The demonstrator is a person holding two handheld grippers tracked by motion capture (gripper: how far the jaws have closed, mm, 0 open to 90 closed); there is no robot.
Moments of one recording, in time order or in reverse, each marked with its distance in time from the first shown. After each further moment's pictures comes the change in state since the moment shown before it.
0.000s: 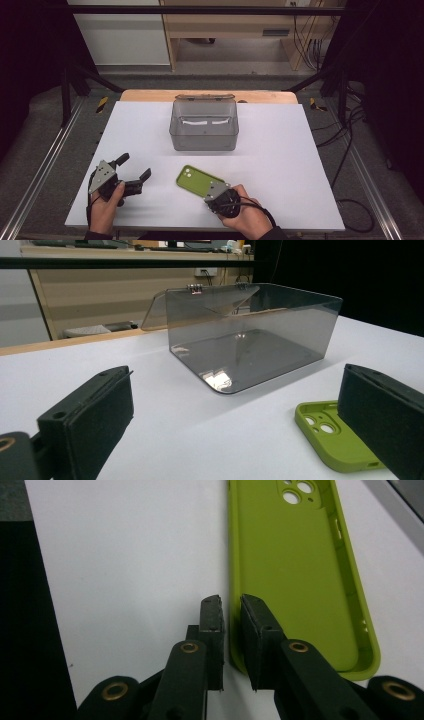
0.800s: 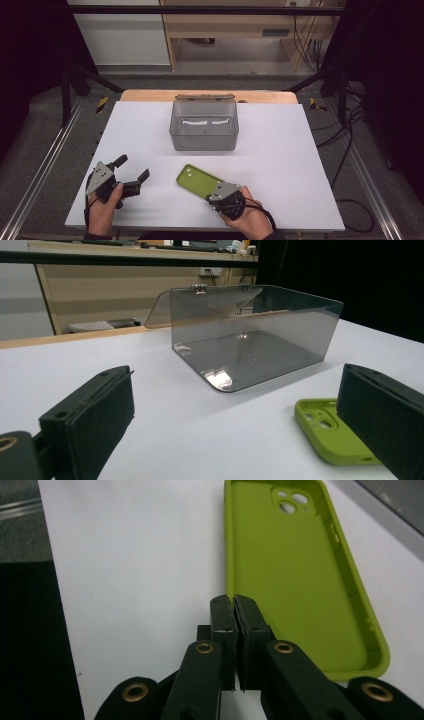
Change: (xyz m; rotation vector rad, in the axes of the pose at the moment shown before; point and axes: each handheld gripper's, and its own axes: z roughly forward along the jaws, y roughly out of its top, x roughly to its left) left arm -0.002 0.002 -0.008 -0.007 0.024 -0.039; right arm -0.004 -0.015 -0.004 -0.139 0.027 0.087
